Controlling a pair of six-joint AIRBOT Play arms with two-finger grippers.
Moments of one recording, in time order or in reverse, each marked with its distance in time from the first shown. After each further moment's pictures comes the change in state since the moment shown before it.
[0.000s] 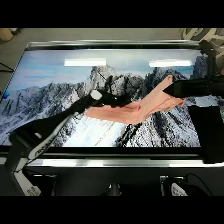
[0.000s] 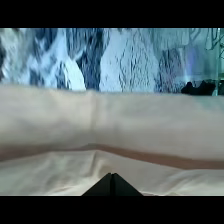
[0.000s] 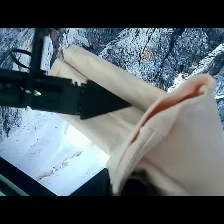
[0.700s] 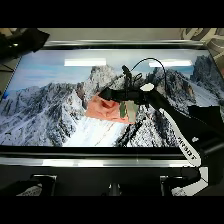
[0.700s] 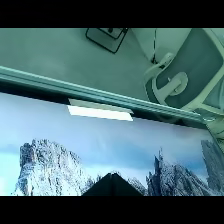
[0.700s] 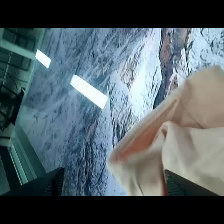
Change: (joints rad) left arm 0.526 0.659 0.004 0.421 -0.090 -0.008; right arm 0.524 -0.569 0.000 0.610 -0.542 -0.239
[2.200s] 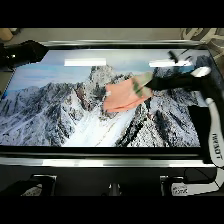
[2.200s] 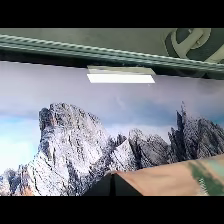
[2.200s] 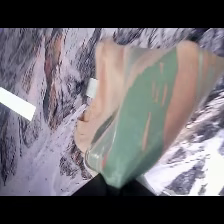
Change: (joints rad) left arm -0.019 0.068 -0.064 0.114 -0.135 0.031; right arm -0.518 0.144 0.137 -0.425 0.366 0.130
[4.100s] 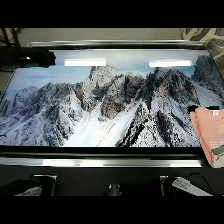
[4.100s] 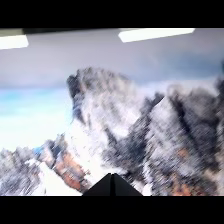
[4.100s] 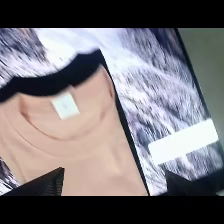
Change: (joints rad) left arm -0.118 -0.131 0.156 0.377 -0.217 -0.078; right arm -0.744 0.263 0.115 -0.621 0.092 -0.071
